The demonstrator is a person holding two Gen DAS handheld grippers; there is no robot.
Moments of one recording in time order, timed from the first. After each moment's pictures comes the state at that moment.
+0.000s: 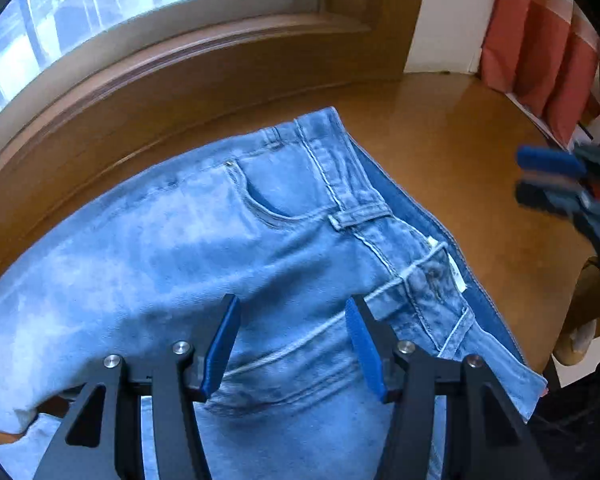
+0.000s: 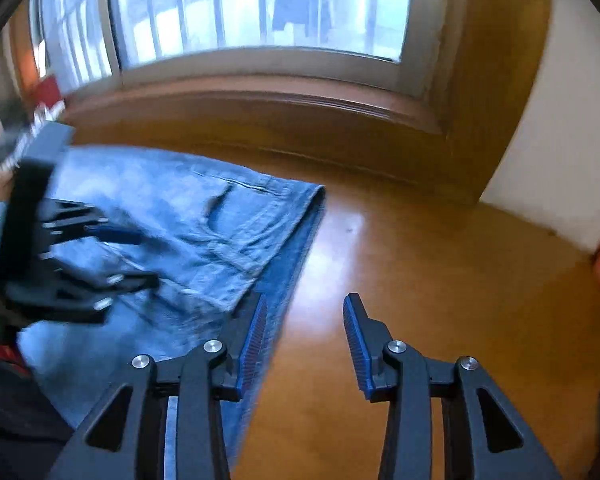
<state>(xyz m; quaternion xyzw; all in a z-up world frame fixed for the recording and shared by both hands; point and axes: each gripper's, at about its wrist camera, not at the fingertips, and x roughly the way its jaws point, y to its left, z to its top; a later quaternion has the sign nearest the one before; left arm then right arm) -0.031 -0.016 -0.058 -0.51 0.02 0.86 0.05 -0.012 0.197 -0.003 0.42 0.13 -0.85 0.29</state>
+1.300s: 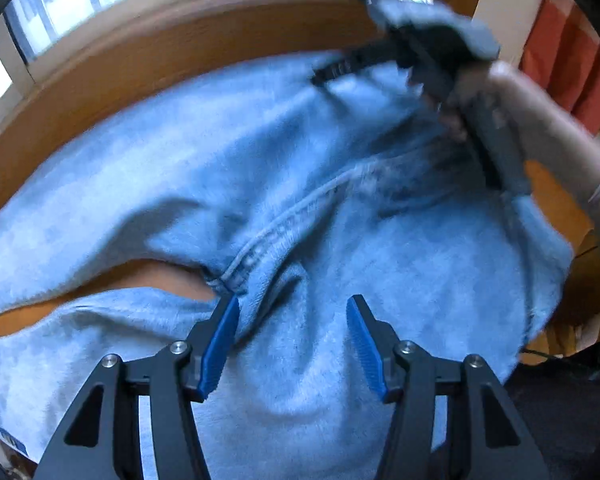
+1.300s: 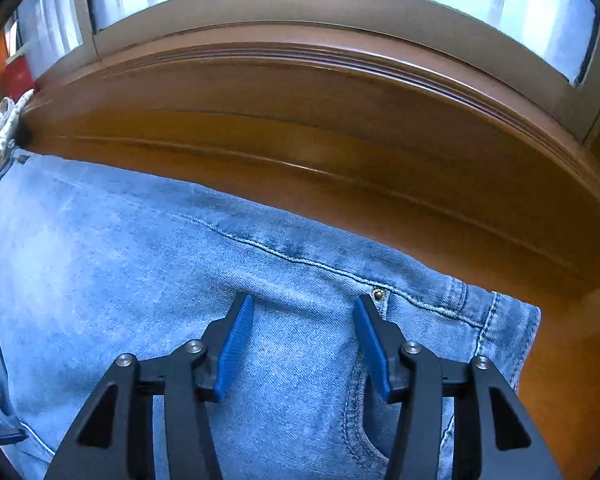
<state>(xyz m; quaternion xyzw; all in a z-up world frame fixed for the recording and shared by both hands) 0.097 -0.089 -0.047 -0.54 -0.03 0.84 -0.03 -0.095 -0.004 -0.071 0.46 0.17 -0.83 0.27</state>
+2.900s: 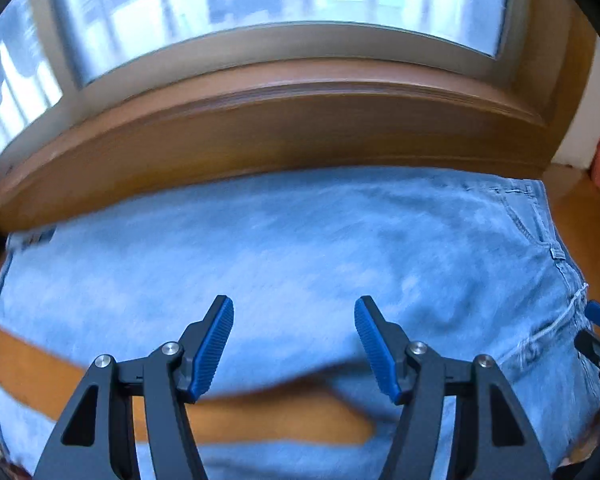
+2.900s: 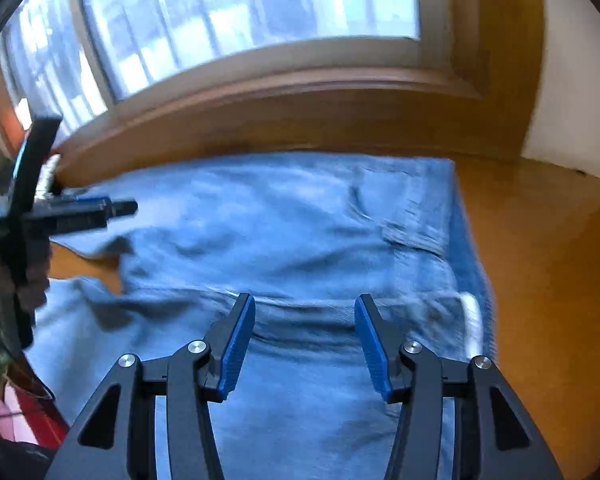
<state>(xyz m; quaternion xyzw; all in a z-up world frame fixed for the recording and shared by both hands) 0.033 -0.178 -0.033 -0.48 -0.06 0.86 -0.16 0.018 0.099 -0.031 0.43 0.04 -0.86 0.28</state>
